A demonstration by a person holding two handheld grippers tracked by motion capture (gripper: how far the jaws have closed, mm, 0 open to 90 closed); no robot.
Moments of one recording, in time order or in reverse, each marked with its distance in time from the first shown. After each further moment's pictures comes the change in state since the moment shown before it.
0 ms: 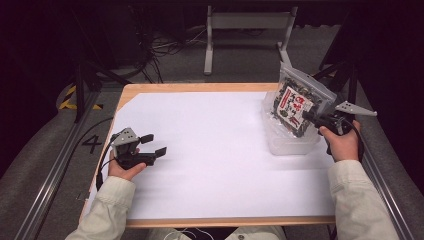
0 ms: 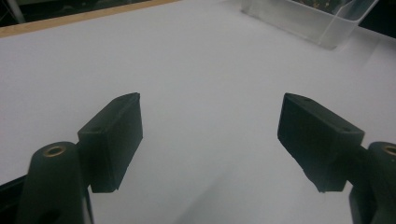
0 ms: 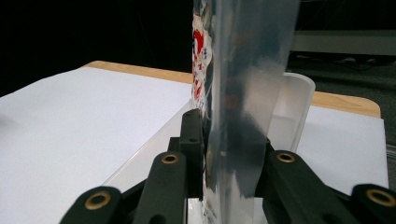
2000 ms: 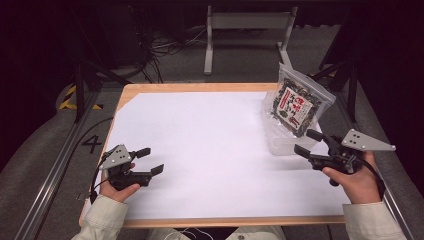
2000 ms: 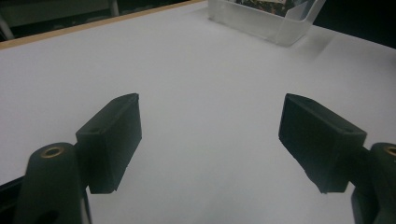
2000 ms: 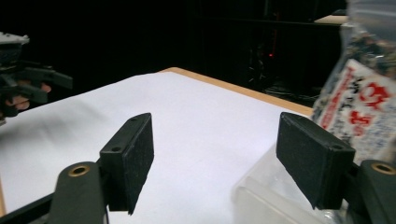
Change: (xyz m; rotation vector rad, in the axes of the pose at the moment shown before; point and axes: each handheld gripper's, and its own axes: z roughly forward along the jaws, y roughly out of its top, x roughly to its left) left arm -0.045 -0.016 -0.039 -0.050 -0.031 0.058; right arm 0.121 0.001 -0.078 -0.067 0.186 -0.163
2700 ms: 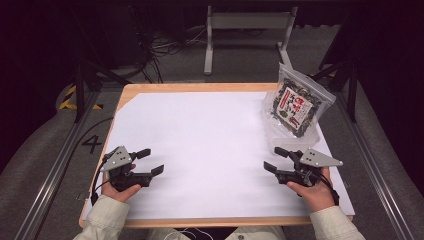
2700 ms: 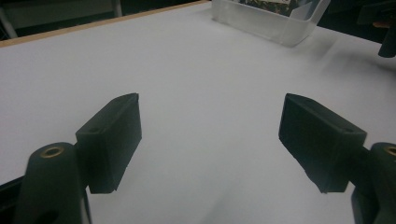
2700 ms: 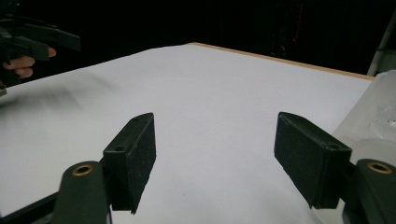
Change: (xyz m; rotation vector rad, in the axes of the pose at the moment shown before) left arm 0.002 -0.008 0.005 -0.018 0.010 -0.003; right arm 0.026 -0.076 0.063 0.024 0.050 0.018
